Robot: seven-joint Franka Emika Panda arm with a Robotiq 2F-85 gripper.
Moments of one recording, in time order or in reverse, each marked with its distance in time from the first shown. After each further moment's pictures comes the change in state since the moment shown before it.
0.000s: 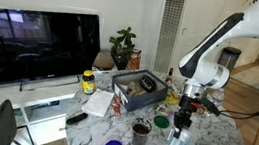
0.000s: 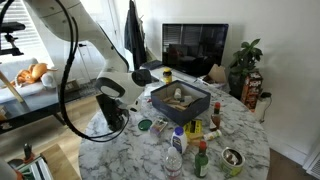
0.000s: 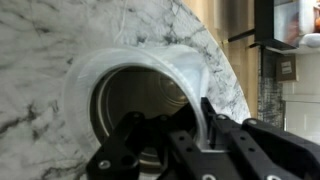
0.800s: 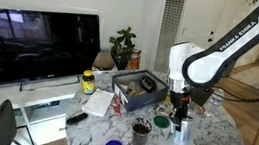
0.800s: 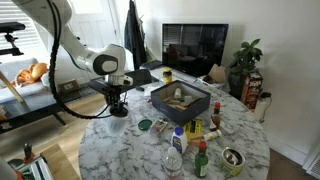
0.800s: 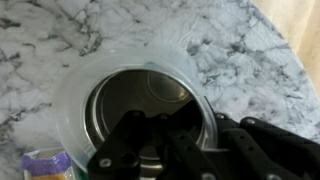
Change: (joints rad) arm 0.144 -0.101 0.046 0.070 -0.904 0.062 0.772
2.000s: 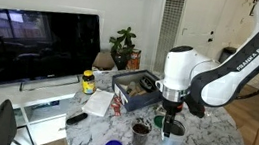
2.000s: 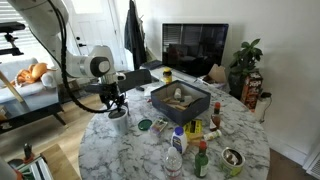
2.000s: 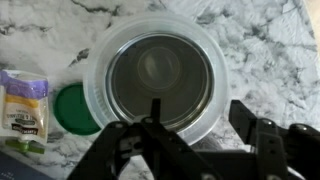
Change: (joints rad) arm 0.020 0.034 0.079 -0.010 -0.267 0.195 0.026
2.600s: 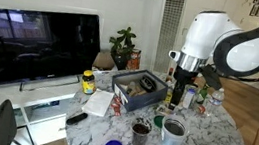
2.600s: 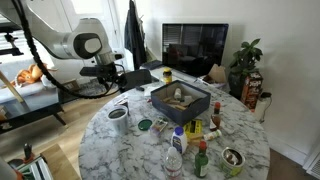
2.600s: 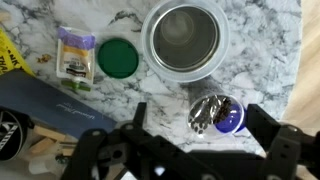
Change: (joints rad) arm -0.054 -0.338 -0.005 -0.116 0.107 -0.004 -0.168
